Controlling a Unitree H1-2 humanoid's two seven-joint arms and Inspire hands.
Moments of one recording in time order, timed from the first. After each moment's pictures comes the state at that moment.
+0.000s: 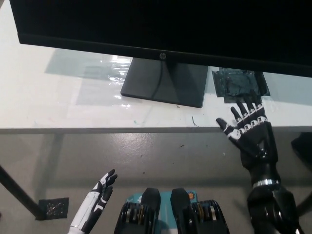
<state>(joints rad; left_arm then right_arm) -0.01 0.21 -0.18 0.32 0.09 -0.39 -0.01 -0.29 -0.04 0.12 0.09 0.66 -0.13 -0.19</state>
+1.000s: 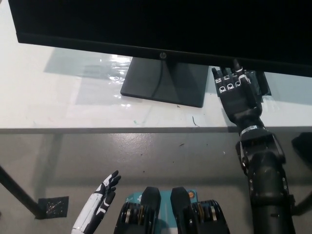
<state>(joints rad) -0.01 0.21 -0.20 0.32 0.09 -0.43 -0.01 -0.67 0.11 -0.34 0.55 1.08 0.14 0.03</state>
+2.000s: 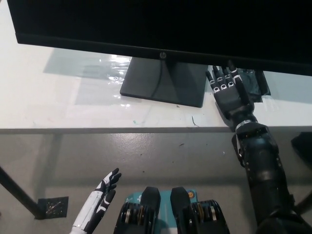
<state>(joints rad) -0.02 0.21 -0.21 0.31 0.10 -0.43 0.00 -0.83 0.06 -0.47 0.94 0.99 0.11 0.22</state>
